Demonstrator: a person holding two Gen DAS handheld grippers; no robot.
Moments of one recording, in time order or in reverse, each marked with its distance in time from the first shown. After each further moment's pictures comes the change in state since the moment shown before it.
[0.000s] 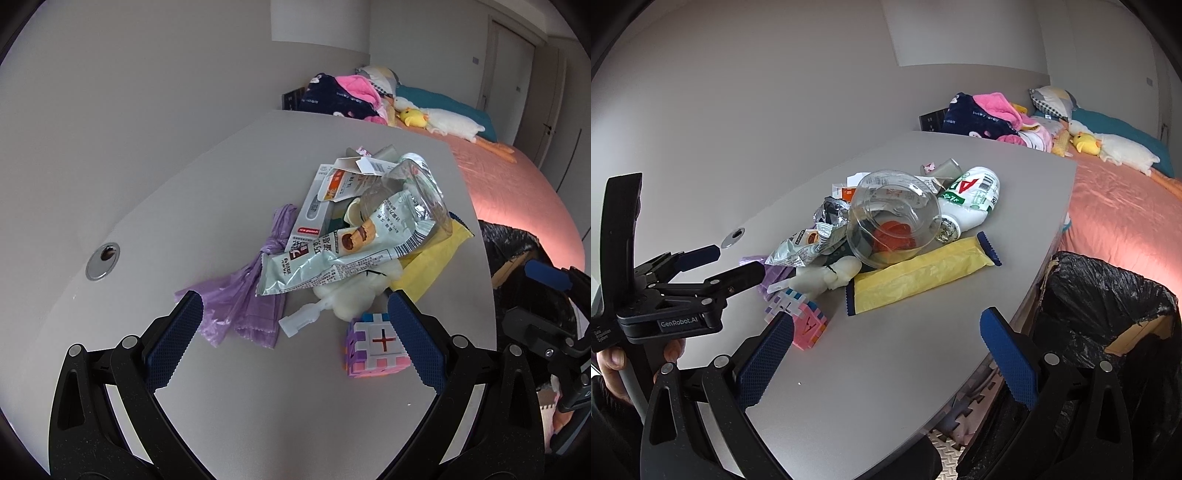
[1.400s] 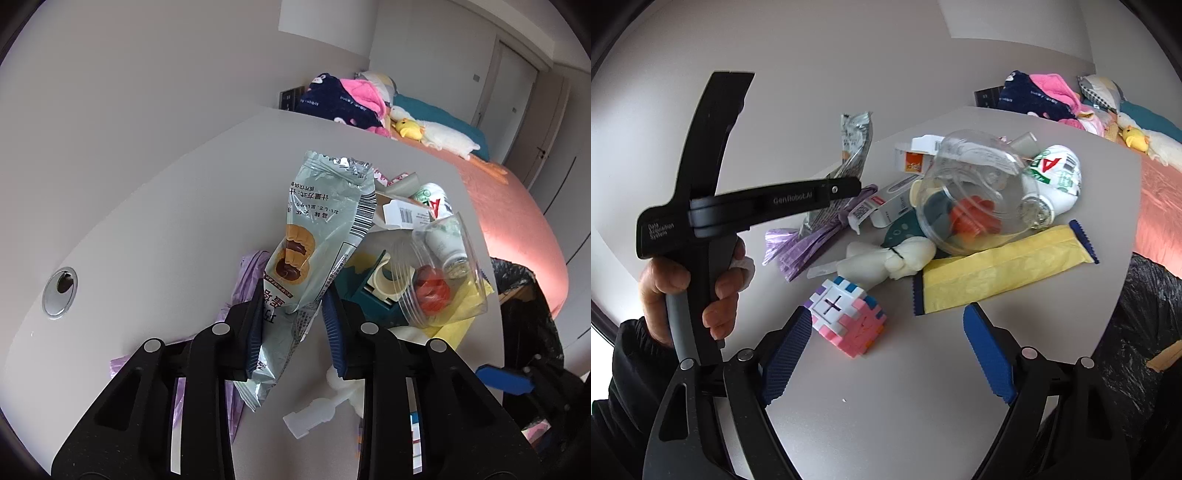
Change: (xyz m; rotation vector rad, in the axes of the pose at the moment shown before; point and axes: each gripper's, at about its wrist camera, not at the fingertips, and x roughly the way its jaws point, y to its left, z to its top) left arm 0.051 0.034 0.040 -0.095 0.000 -0.107; right arm 0.052 0.050 -0.012 -0.086 0.113 0.187
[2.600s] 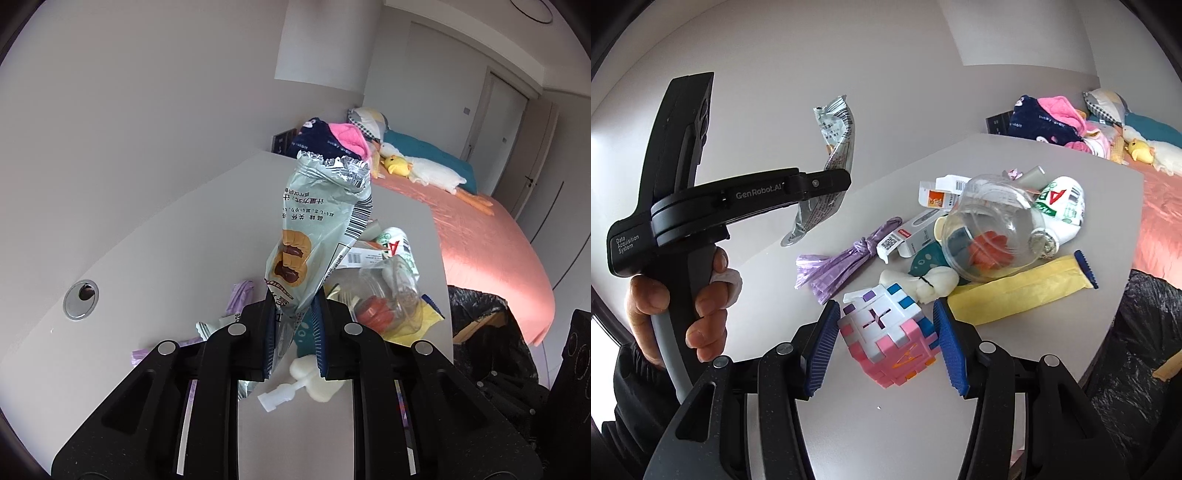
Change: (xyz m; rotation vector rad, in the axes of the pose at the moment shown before) left arm -0.072 -0.023 0.002 -0.019 -0.133 -0.024; right arm -0.042 -0.002 0.010 0.014 -0.117 0.035
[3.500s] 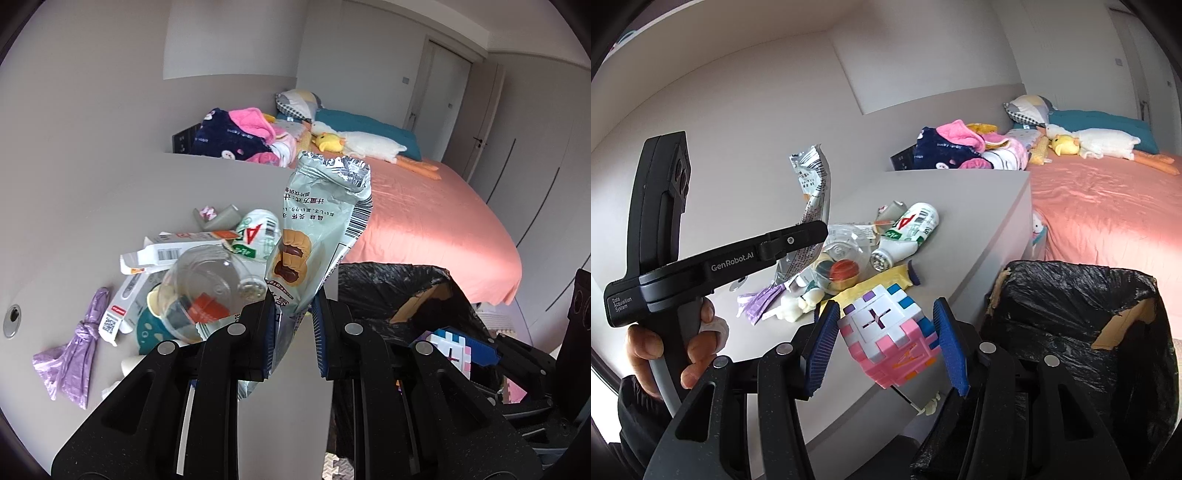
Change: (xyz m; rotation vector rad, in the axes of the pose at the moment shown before) left arm 0.029 -0.155 -0.006 0.153 0.055 -0.180; right arm -0.117 -0.104 -0.024 0.157 -0.160 -0.187
